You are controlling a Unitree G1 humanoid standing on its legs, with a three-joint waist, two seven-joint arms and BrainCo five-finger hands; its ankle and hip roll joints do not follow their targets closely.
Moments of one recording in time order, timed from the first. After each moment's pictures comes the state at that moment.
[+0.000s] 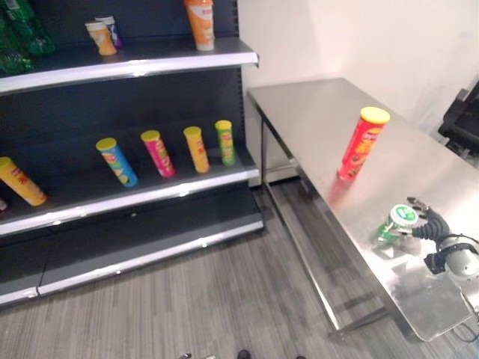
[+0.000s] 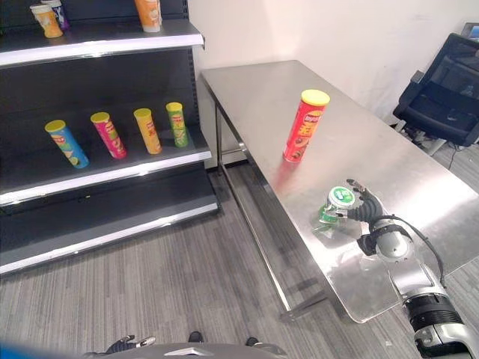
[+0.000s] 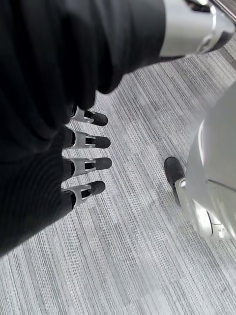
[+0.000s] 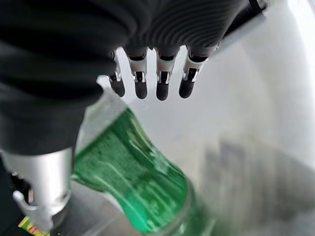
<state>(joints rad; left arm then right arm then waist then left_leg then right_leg) 0.12 0.26 -0.15 1.14 -0.07 -0.01 0.03 -0.14 -0.80 0.11 0.38 0.00 -0.03 -0.06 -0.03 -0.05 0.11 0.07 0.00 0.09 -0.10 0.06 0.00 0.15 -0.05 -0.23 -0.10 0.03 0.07</state>
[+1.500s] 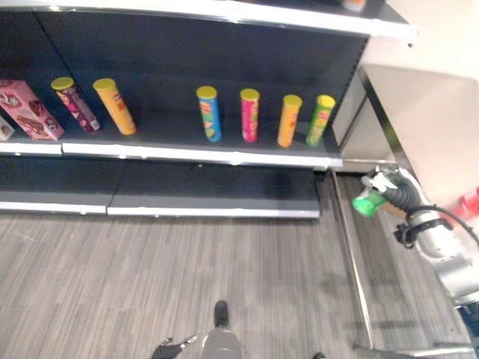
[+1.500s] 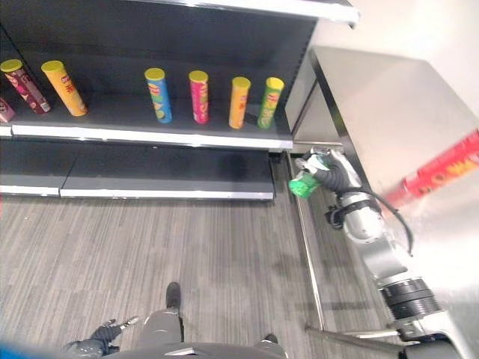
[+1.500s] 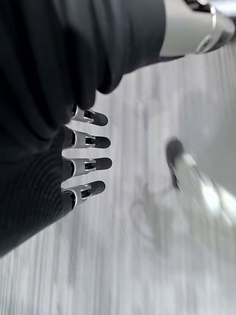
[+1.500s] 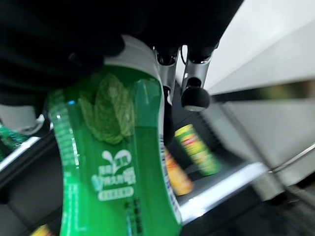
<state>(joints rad) 0.02 0.38 -0.03 1.13 -0.13 -0.01 0.07 -0.22 -0.67 0.16 0.02 -0.12 -0.07 -0.12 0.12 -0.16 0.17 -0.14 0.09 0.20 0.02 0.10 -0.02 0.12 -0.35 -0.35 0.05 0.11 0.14</state>
